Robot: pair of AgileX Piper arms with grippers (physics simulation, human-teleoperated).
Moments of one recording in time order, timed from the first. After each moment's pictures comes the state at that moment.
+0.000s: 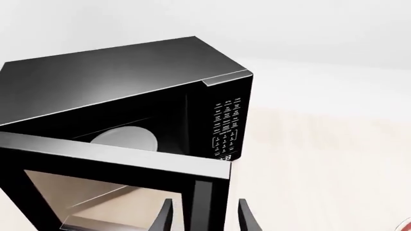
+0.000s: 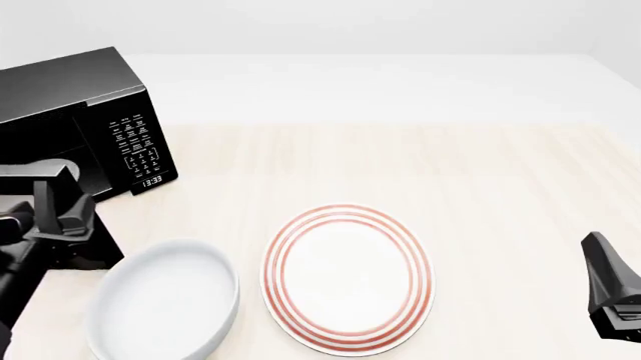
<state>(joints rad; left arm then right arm) 0.15 1.27 -0.04 -1.04 -0.01 0.00 0.00 0.00 0.01 0.00</state>
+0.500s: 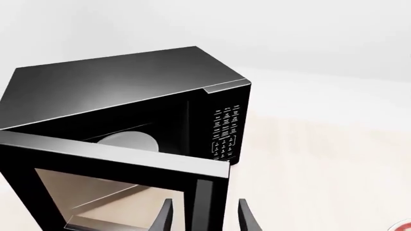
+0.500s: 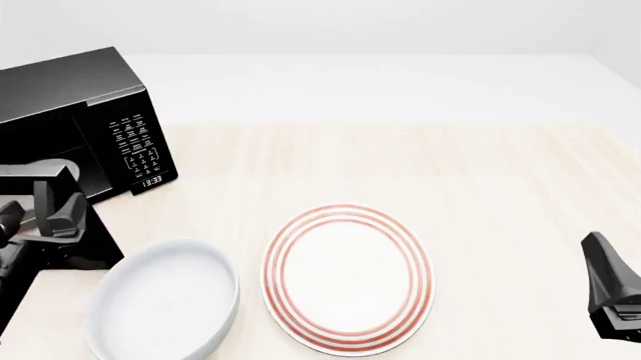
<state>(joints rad) 0.16 1.16 -0.02 -0.98 -0.03 0.00 0.00 0.00 0.01 0.00</state>
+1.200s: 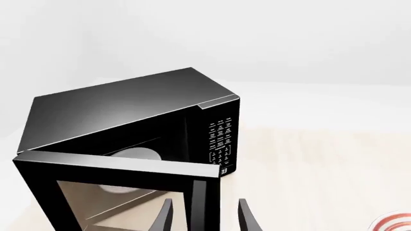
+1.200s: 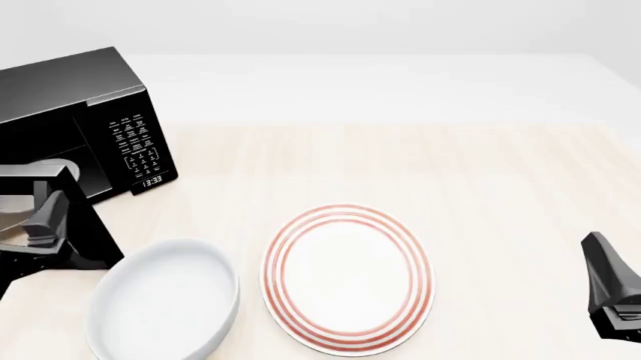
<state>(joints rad) 0.14 0.74 -0.02 -0.63 0.03 0.00 0.00 0.00 0.01 0.00</state>
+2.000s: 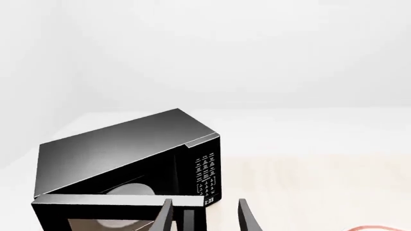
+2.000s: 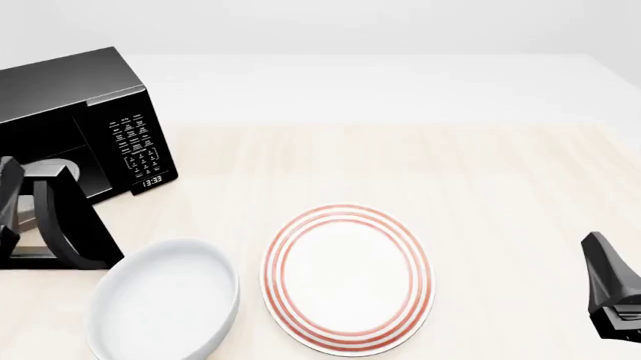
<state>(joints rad) 0.06 0.30 -0.23 -0.10 0.05 0.00 0.00 0.00 0.01 0.00</state>
